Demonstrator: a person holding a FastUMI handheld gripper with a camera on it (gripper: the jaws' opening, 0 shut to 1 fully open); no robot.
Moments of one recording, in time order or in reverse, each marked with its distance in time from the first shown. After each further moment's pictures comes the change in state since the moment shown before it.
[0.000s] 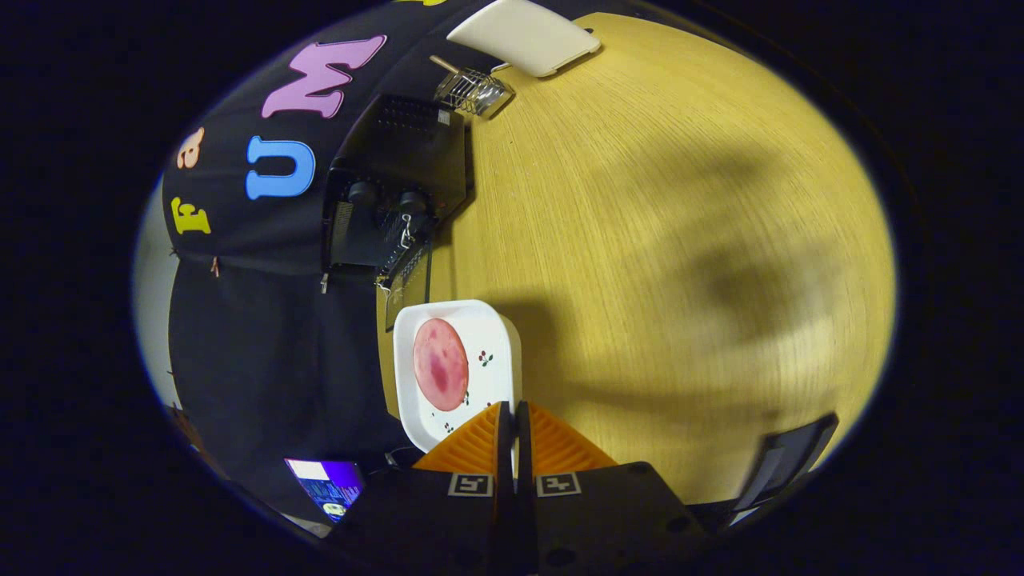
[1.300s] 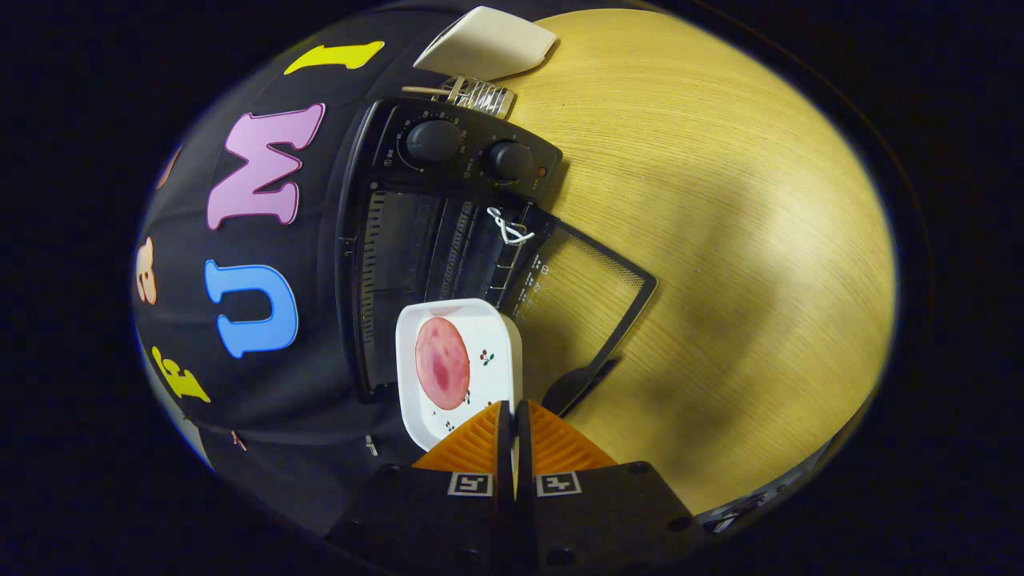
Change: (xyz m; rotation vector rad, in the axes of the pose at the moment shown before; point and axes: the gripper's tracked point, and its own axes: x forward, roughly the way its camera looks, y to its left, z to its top) arm 0.192 0.214 0.027 0.551 -0.481 -0.012
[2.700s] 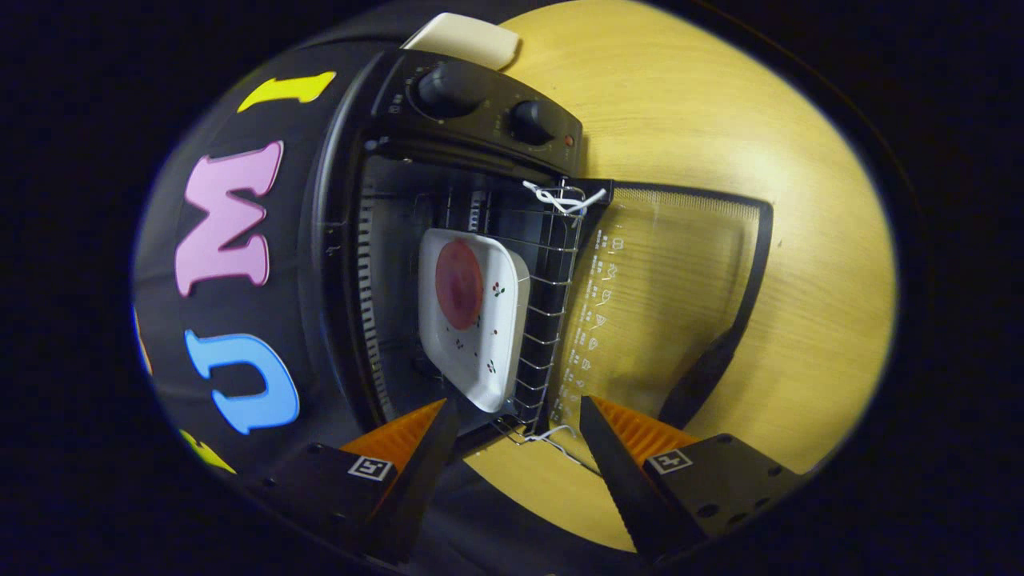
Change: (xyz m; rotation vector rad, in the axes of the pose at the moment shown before) arm 0.062 0.053 -0.001 0.119 -0.137 -0.070
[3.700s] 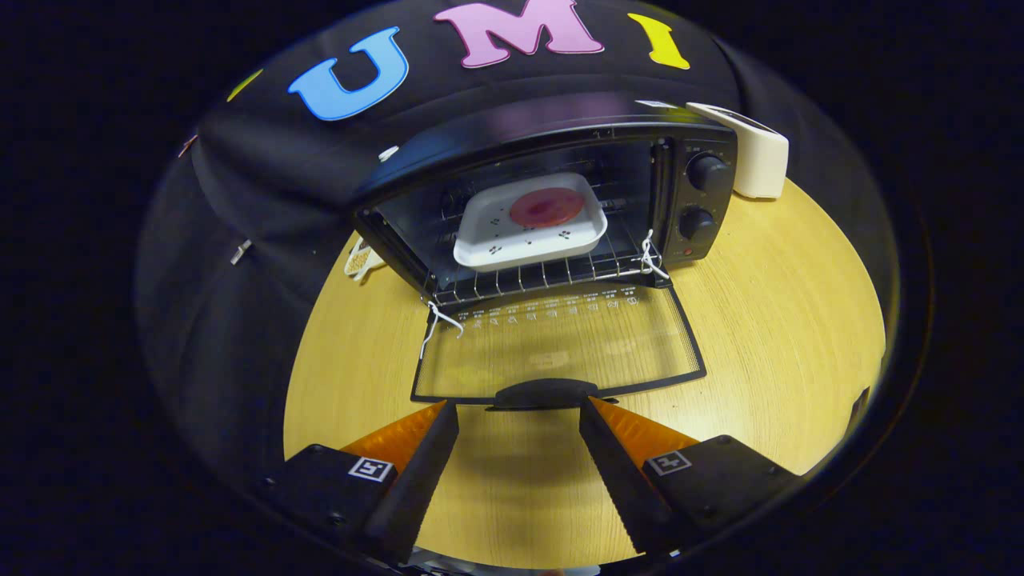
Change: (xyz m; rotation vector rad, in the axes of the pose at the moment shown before) arm -0.053 -0.083 -0.027 -1.161 0.056 -0.091
